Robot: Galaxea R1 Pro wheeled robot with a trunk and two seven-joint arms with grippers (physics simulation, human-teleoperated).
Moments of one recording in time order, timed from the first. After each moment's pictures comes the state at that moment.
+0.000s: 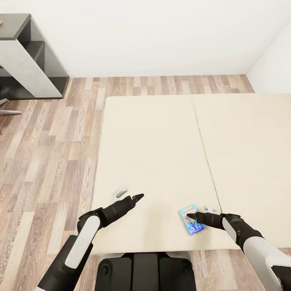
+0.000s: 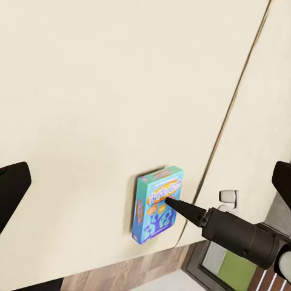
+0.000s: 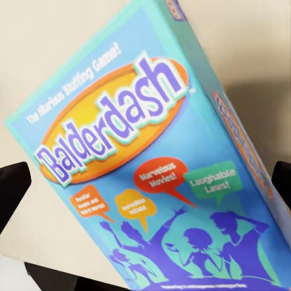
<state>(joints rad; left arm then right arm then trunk) -0.41 -0.03 -0.23 -1.44 0.99 0.66 0.15 -0.80 -0.22 -0.03 -0.33 -0.15 0.39 0.56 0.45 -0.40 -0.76</state>
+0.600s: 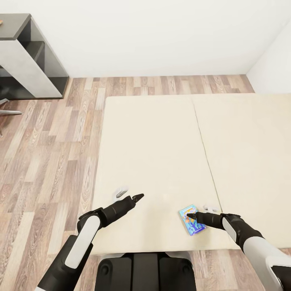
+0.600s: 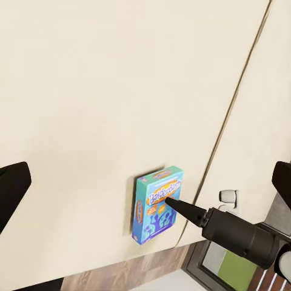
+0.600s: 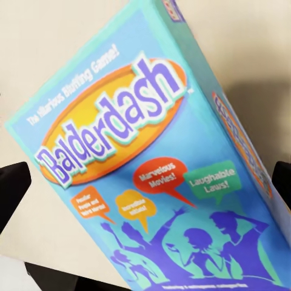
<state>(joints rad) -0.41 -0.03 -0.23 -1.44 0.99 0.66 0.15 -0.80 -0.22 -0.03 -0.33 -0.15 0.39 0.56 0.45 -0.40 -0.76</state>
